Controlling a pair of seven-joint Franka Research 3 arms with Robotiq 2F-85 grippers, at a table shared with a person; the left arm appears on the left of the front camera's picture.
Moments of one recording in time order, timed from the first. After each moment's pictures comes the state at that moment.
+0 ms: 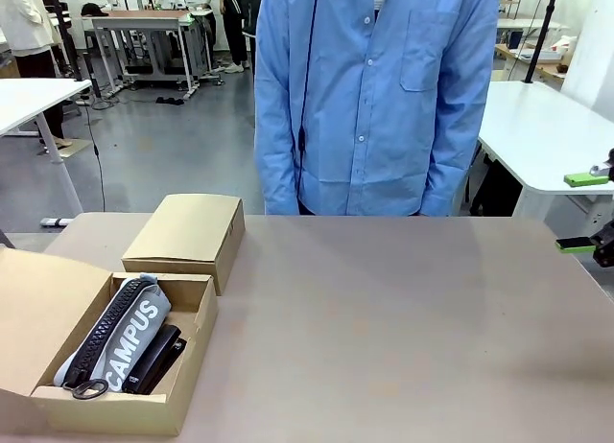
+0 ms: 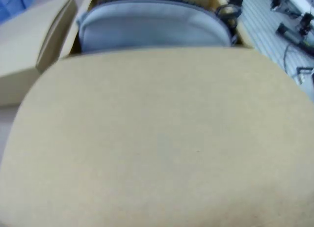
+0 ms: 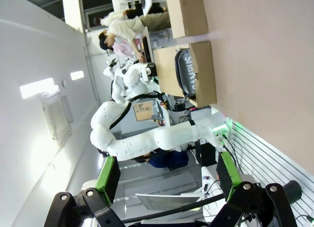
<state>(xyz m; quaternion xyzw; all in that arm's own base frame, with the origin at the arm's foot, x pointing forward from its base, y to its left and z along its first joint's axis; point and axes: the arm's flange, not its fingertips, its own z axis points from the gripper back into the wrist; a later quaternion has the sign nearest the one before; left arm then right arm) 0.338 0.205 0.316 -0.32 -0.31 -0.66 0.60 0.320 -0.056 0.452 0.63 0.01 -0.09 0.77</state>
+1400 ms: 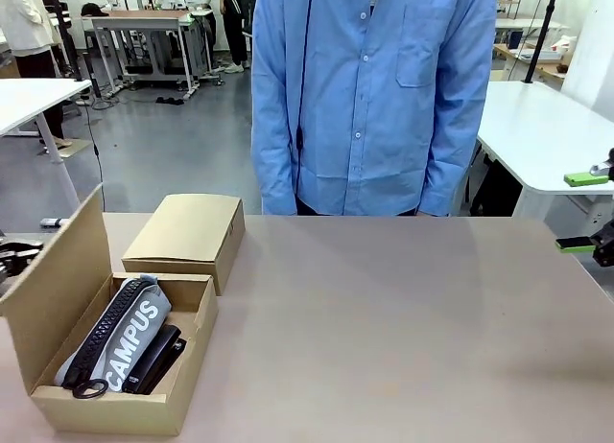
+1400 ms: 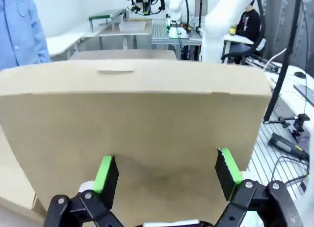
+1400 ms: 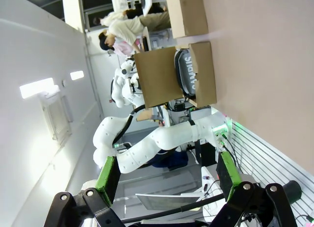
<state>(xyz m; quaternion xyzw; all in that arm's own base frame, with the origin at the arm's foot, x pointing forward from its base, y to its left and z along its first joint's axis) 0.295 0.092 0.370 -0.46 -0.43 -0.55 0.55 0.321 -0.056 0.452 0.63 0.01 -0.09 0.77</state>
